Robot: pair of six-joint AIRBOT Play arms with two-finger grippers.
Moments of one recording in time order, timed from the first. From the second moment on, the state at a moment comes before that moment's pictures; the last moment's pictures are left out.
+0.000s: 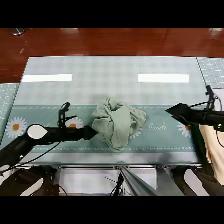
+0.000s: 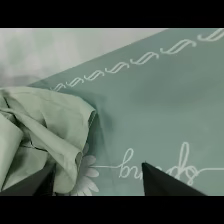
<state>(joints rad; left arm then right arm) -0.37 -0.88 0.30 0.54 -0.74 -1.24 -0.39 -0.90 0.54 -0.76 1.12 1.23</state>
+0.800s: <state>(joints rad) -0.38 -1.13 0.39 0.02 -0.89 -0.71 0.01 -1.08 0.49 -0.66 0.93 1.28</state>
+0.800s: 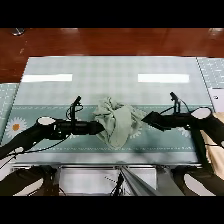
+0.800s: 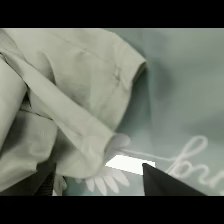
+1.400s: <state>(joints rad) -0.30 -1.13 0.44 0.02 -0.95 -0.69 0.06 -1.33 0.67 -0.39 0.98 1.06</state>
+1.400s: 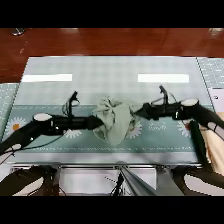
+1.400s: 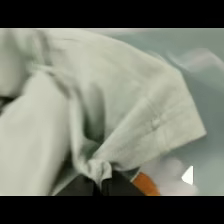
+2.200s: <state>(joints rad) 0.16 -0.77 1.72 0.82 -1.13 -1.33 -0.05 -0.96 2.02 -1.04 1.35 1.39</state>
